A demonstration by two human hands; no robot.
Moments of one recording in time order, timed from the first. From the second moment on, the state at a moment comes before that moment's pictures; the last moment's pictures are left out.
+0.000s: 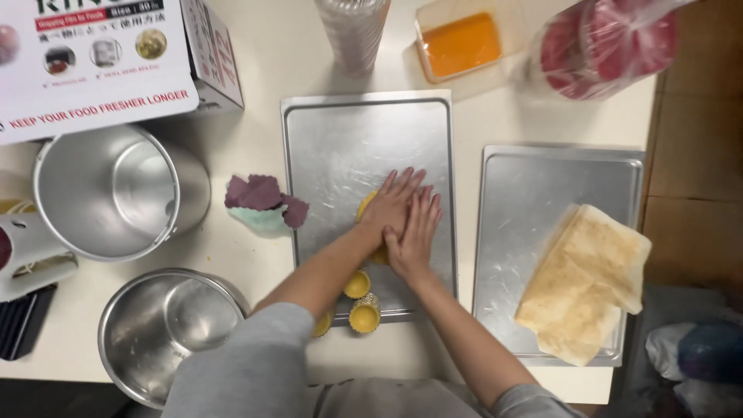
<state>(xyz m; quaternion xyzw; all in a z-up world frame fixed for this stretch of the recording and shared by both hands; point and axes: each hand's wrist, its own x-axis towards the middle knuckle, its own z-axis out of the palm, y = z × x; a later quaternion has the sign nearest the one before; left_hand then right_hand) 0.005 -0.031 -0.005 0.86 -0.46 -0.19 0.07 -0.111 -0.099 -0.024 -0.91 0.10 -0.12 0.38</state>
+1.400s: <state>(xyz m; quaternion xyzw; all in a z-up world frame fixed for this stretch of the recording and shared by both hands) 0.053 -0.023 -0.009 0.87 -0.44 -0.19 0.09 -0.108 -0.080 -0.022 -0.97 -0.02 0.06 0.24</state>
